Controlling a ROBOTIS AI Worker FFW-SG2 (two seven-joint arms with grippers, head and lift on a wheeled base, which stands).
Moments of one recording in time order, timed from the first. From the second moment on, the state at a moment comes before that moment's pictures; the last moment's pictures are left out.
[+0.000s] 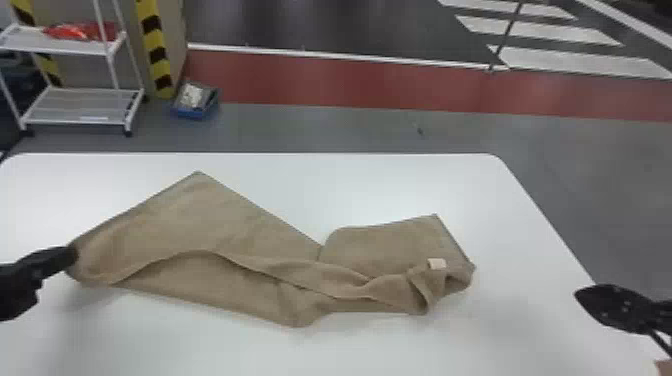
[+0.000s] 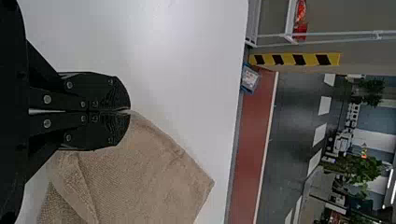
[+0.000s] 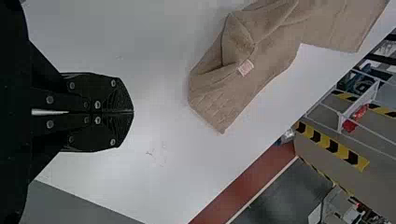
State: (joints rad) left arm 0.15 0.15 0.31 -2.02 0.18 0.95 -0.29; right arm 0.39 -0.19 -0.82 -2.06 0.46 0.01 1.36
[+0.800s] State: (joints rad) left arm 0.23 0.14 0.30 -2.05 0.18 0.95 -0.33; right arm 0.16 -0.27 -0.25 -2.05 0.77 0.21 1.36
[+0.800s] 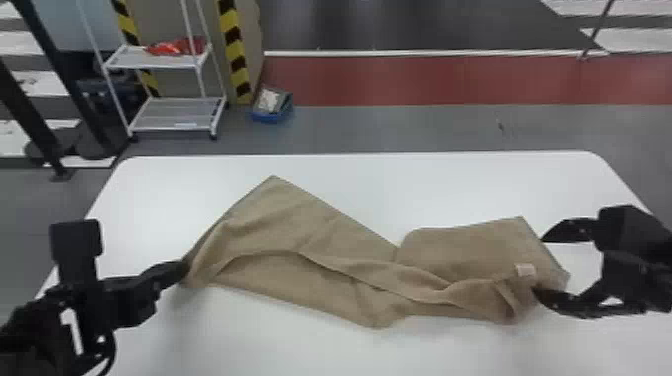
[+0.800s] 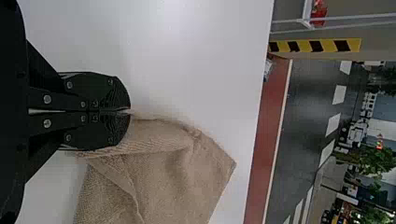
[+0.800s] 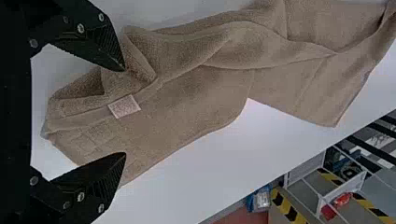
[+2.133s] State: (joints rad) left arm 0.24 0.14 0.32 -2.03 0.19 0.92 -0.32; right arm 0.06 -0.30 -0.35 -1.91 0.67 0.24 1.36
